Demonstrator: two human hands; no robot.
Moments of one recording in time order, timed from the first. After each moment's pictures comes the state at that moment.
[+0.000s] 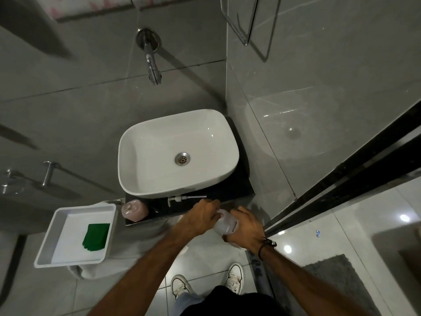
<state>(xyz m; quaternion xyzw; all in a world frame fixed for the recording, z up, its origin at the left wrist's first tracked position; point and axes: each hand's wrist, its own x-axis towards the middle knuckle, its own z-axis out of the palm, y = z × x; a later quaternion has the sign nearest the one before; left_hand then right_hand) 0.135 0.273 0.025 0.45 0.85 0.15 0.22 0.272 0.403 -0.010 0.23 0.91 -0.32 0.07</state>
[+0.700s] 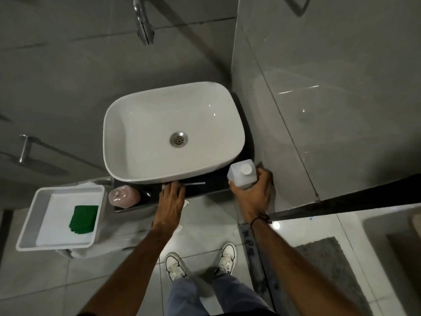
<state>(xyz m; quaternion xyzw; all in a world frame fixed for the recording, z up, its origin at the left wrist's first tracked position) 0.097 0.208 -0.063 0.35 0.93 -0.07 0.09 0.214 0.424 -0.028 0.45 0.75 -0.40 -0.26</state>
